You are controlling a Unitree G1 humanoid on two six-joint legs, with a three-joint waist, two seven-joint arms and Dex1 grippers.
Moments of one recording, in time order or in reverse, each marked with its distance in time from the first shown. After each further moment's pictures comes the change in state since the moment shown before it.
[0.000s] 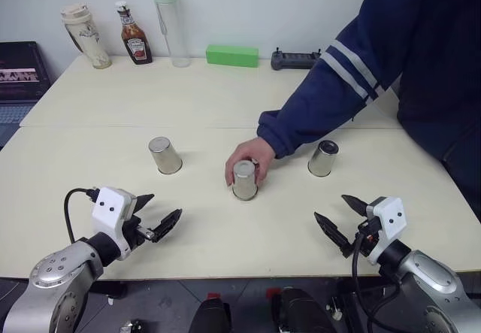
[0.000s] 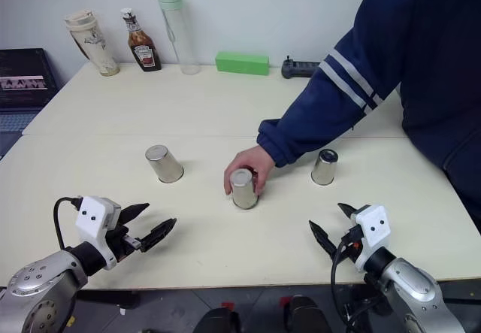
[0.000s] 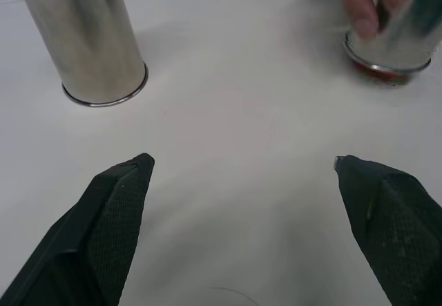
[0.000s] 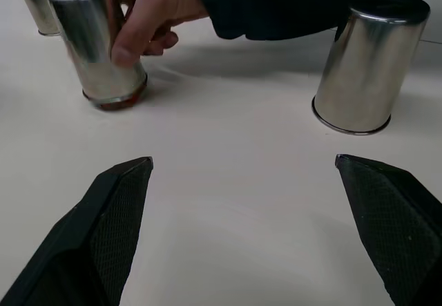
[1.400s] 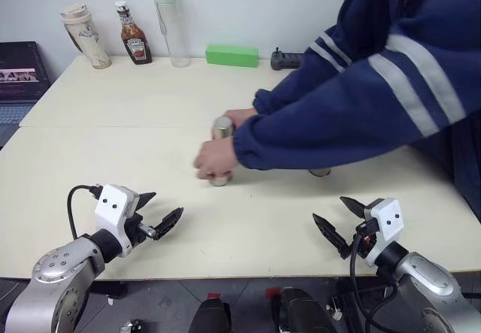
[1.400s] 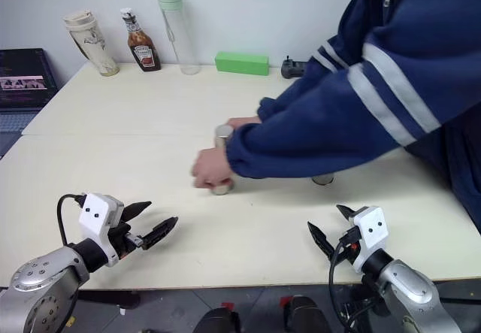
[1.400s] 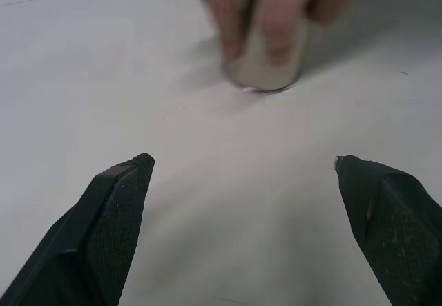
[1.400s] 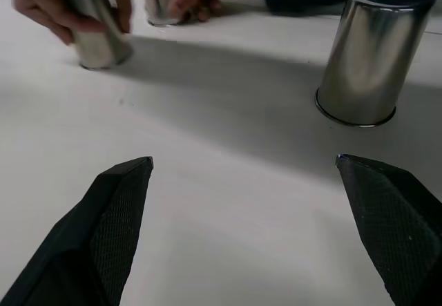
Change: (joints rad) left arm -0.027 0.017 -0.019 0.023 0.005 -0.003 -0.003; right arm 0.012 0.009 0.018 0.000 -0.003 -0.006 -0.019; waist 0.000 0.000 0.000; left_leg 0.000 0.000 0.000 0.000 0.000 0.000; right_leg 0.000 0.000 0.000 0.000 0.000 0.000
